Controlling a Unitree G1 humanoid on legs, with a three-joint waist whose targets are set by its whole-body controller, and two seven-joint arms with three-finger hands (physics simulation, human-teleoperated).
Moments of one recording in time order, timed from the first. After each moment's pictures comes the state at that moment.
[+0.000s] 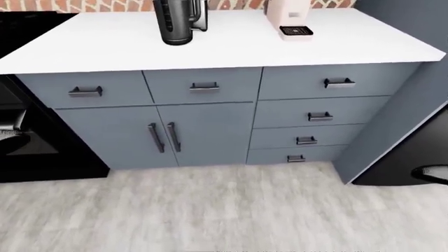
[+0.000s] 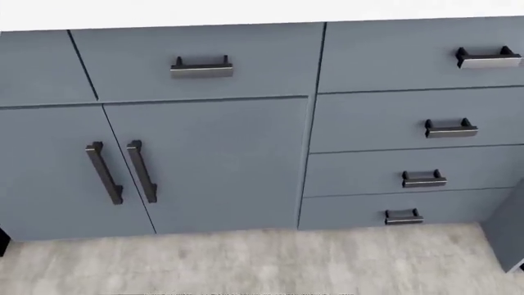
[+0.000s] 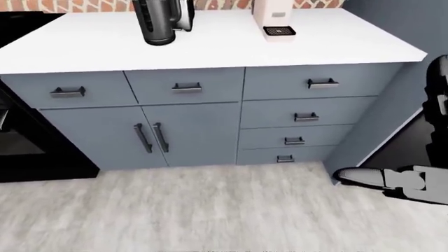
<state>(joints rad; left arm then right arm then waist) -0.12 0.70 1.00 -0.80 -1.02 0.87 0.36 0.09 -0.75 -1.00 -1.04 1.14 0.80 -0.38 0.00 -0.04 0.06</state>
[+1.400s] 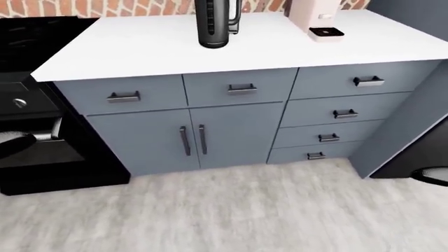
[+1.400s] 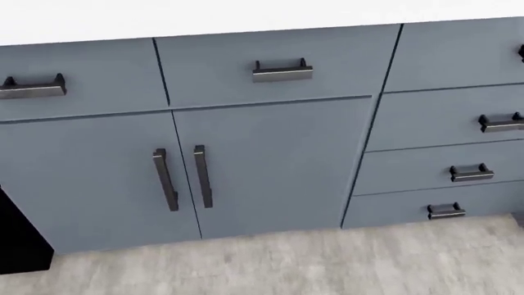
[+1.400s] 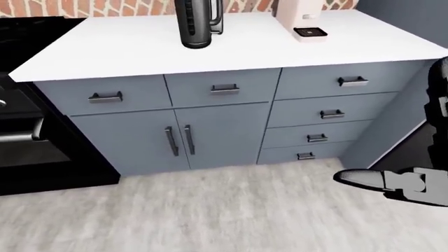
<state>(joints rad) -0.12 0.69 0.99 -0.80 -0.99 0.87 0.35 0.10 -0.75 -1.01 -1.05 1.12 0.81 -0.37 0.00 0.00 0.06</state>
